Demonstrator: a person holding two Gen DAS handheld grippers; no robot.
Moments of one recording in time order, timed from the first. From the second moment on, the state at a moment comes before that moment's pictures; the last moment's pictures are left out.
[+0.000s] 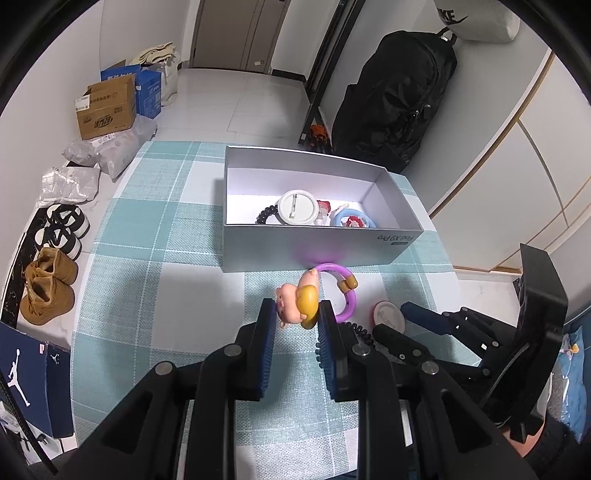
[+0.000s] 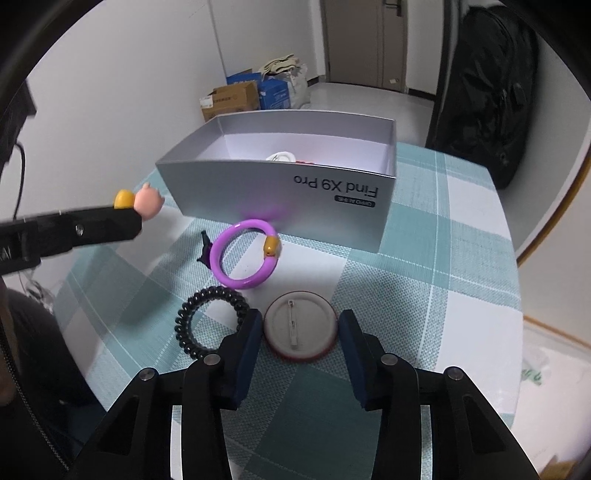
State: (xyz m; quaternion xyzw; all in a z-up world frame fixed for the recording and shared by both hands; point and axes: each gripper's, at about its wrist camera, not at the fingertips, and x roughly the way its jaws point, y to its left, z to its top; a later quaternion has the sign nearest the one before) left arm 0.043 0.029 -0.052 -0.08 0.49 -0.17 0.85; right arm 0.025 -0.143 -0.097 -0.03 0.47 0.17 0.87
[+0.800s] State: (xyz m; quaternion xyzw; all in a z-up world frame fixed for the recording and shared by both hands) left arm 0.047 0.021 -0.038 -0.09 0.47 -0.19 0.86; right arm 0.024 -0.159 -0.047 0.09 0.40 0.24 0.88
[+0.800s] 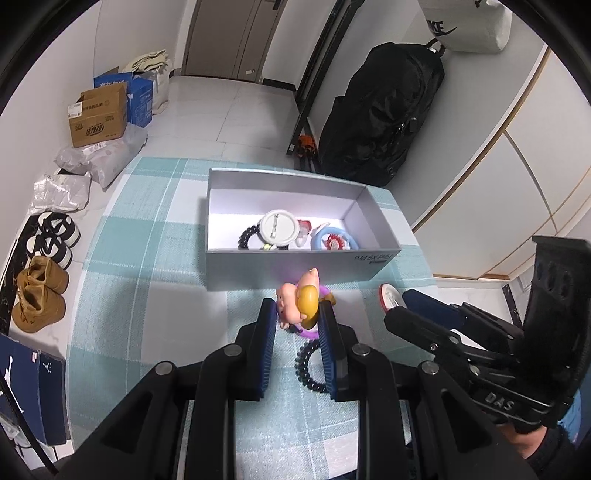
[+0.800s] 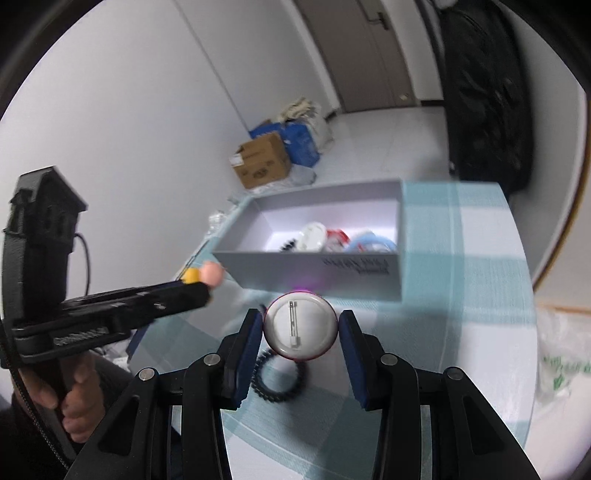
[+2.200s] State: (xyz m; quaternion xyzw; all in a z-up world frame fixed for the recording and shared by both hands) left arm 0.133 0.007 -0.052 -0.07 0.47 -0.20 0.85; right arm 0.144 -0.158 -0.048 0.13 0.43 0.26 0.86
